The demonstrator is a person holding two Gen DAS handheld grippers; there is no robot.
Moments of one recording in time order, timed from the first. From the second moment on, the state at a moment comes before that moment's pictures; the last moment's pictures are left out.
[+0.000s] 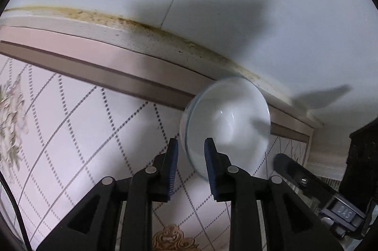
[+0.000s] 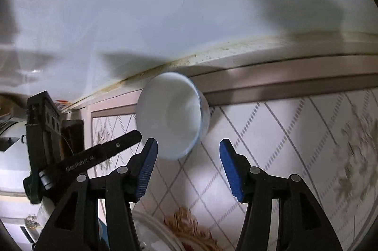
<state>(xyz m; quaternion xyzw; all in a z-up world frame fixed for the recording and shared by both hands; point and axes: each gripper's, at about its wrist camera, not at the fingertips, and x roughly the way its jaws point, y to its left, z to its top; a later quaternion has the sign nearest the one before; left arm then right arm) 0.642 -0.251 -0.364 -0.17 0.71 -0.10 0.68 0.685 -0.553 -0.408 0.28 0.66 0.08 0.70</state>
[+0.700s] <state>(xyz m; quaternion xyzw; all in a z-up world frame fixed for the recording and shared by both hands) 0.656 -0.281 -0.375 -0.09 0.69 -0.09 0.71 0.705 -0.540 -0.456 0.25 0.66 0.05 0.70</state>
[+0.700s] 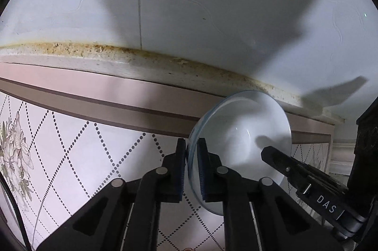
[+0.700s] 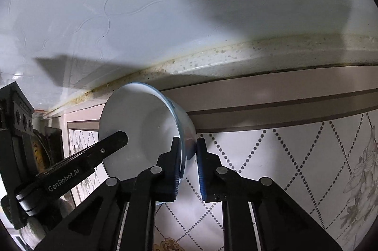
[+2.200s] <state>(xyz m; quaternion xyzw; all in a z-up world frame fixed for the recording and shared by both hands) 0.372 -0.364 -0.250 0.03 0.69 -0.25 0.68 0.363 -0.603 -0.325 0.27 0.65 0.02 0.71</state>
